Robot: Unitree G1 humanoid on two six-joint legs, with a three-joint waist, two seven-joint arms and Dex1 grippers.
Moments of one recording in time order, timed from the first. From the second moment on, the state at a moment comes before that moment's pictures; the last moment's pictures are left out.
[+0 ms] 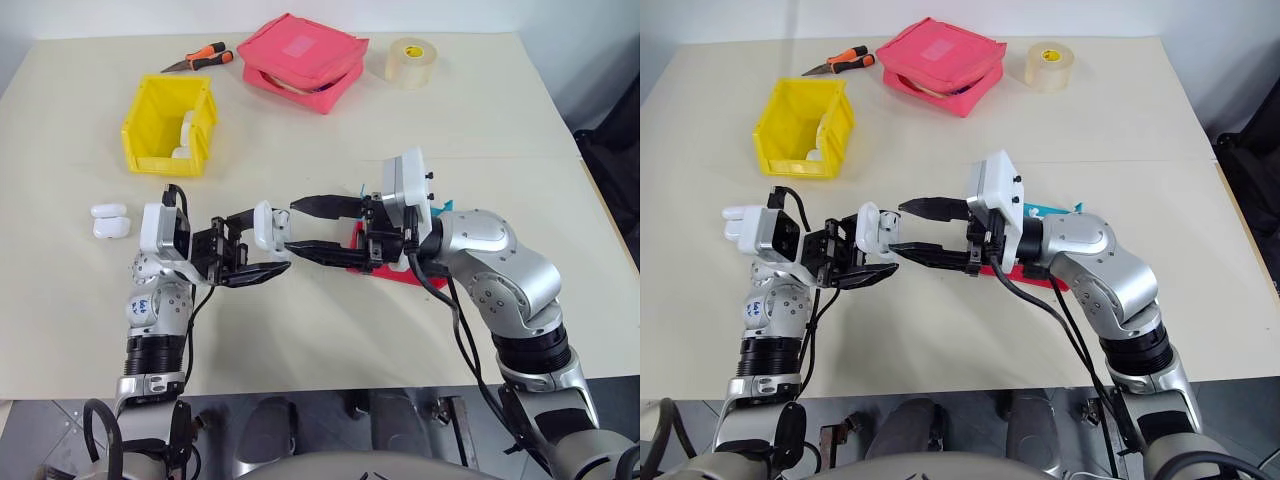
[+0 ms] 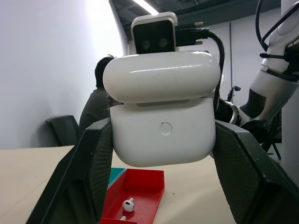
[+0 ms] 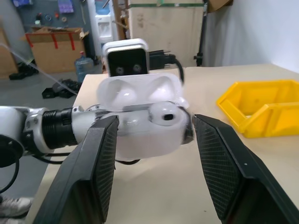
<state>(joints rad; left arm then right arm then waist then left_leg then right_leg) -0.44 0.30 0.18 0.16 -0.70 0.00 -1.49 -0.59 -0.42 0.19 -0.40 0.63 0.56 0.89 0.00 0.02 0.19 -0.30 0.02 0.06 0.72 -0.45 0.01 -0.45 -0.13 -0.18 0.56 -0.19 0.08</state>
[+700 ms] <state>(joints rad) -0.47 0.31 0.20 0.18 -0.71 -0.02 -1.48 -0.61 -0.56 0.06 -0.42 0.61 0.64 0.84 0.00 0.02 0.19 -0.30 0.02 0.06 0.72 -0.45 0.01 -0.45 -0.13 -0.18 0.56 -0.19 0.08</state>
